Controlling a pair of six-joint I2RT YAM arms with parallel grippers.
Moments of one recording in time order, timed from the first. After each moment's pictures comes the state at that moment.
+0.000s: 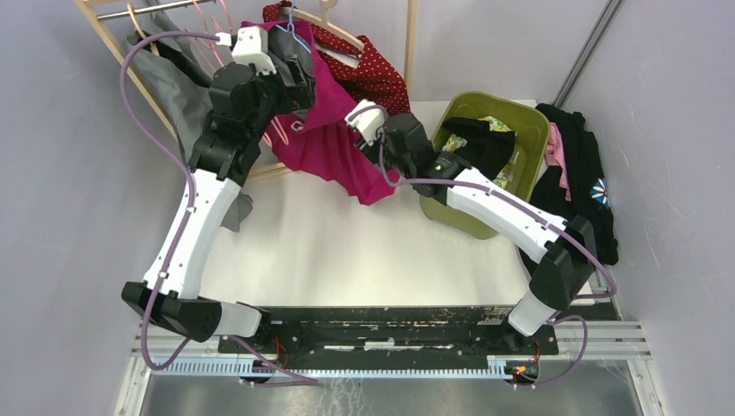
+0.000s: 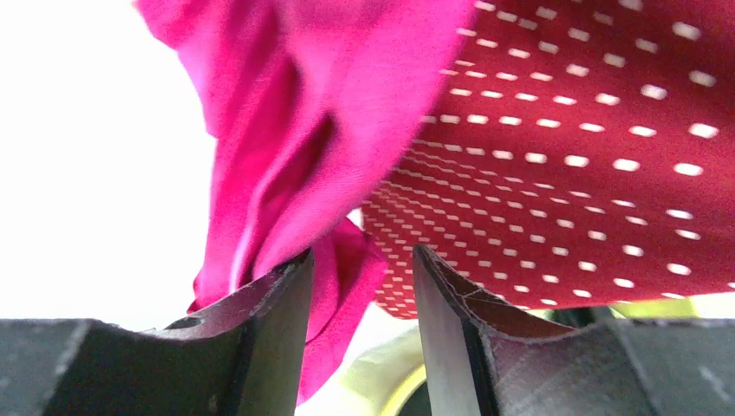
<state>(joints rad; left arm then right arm) -0.32 1.36 1.66 -0.39 -0.12 -0.23 0.77 1.66 1.53 -0.25 0.28 -0.34</state>
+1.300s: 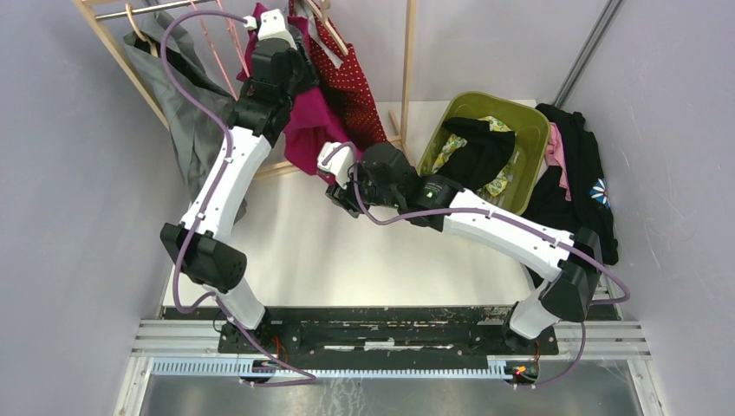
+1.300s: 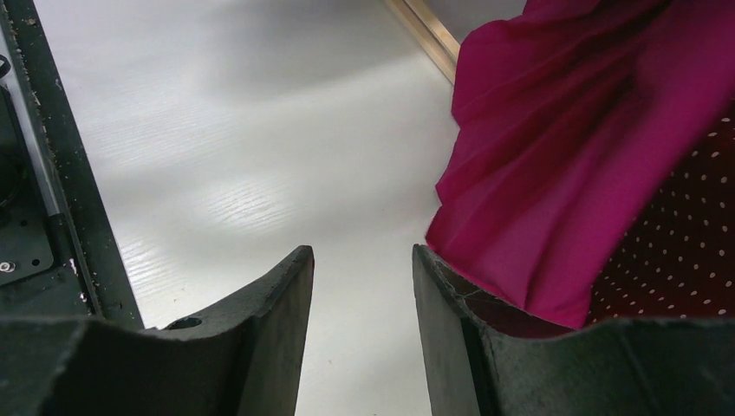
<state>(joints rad) -0.33 1.70 1.91 -0.40 -0.31 -0.32 1.00 1.59 1.51 -0.36 -0.06 -0.24</state>
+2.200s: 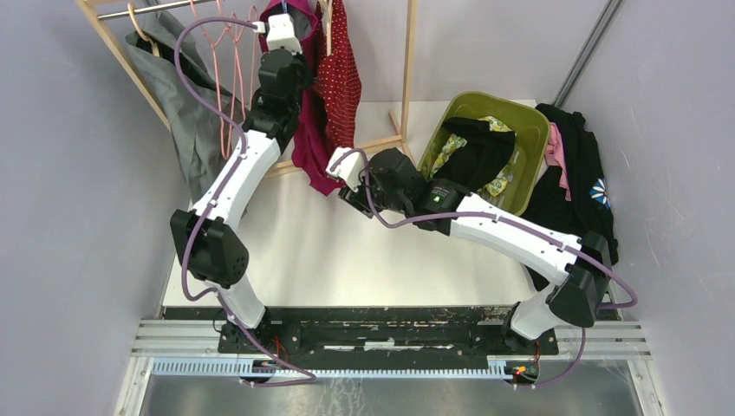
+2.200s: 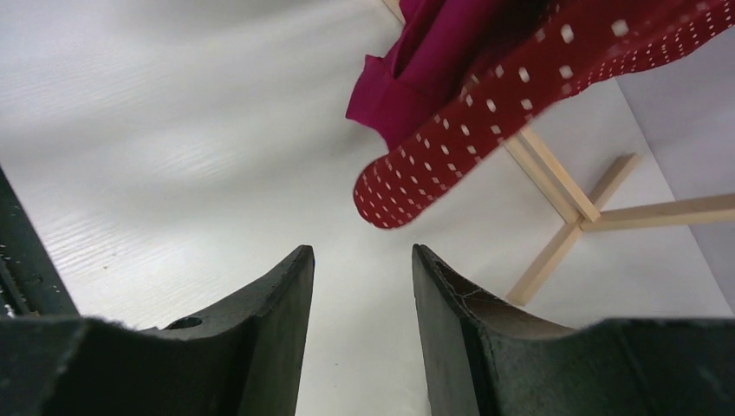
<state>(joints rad) -0.32 1.73 1.76 -0.07 -0.36 -0.13 0.98 1.53 1.43 -0.40 0.07 -0.29</state>
